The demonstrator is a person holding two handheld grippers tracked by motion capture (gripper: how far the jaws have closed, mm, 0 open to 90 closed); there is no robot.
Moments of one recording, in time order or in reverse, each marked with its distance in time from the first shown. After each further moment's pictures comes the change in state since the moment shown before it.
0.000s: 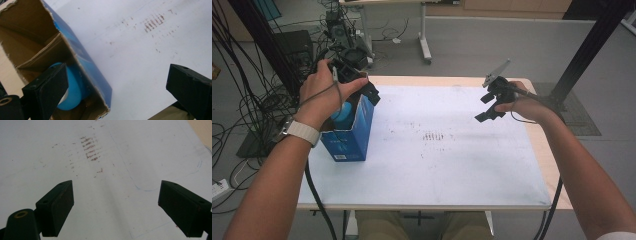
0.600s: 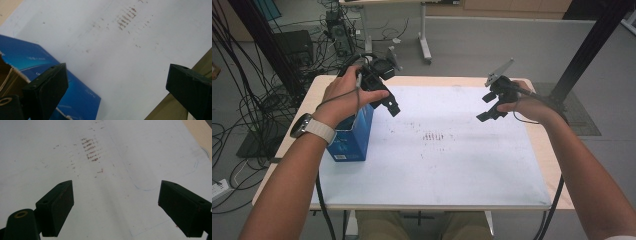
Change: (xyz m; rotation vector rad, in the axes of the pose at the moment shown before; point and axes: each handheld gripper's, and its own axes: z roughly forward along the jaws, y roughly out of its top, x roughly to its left) left arm -0.040 0.023 0.029 0.050 -0.098 0.253; right arm 0.003 -0.001 -0.008 -0.014 -0.011 -0.004
